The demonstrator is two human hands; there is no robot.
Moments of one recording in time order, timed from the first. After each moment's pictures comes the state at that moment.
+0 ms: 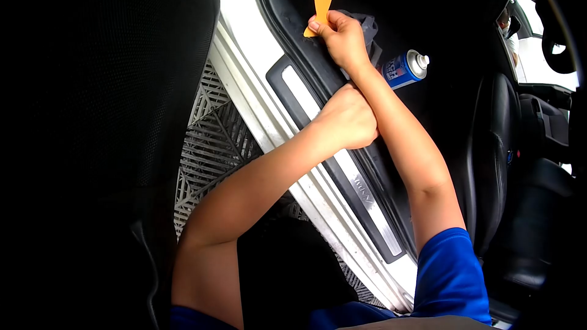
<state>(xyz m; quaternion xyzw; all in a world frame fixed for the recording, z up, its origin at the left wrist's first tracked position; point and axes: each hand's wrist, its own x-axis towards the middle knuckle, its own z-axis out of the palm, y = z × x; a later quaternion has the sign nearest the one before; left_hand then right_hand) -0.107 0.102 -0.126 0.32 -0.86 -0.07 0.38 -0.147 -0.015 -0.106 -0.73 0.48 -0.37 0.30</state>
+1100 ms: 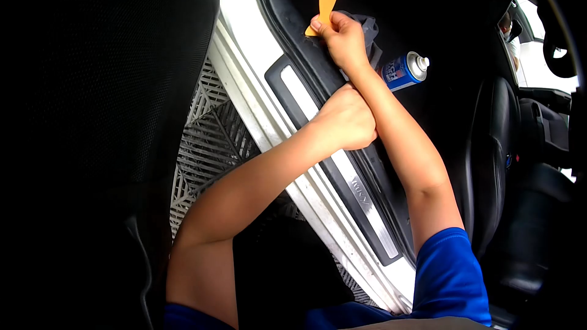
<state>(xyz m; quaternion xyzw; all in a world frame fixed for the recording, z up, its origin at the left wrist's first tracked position) -0.107 0.102 -0.127 0.33 -0.86 -0.05 0.38 -0.150 -0.017 -0.112 -0.71 0.48 -0.39 0.33</state>
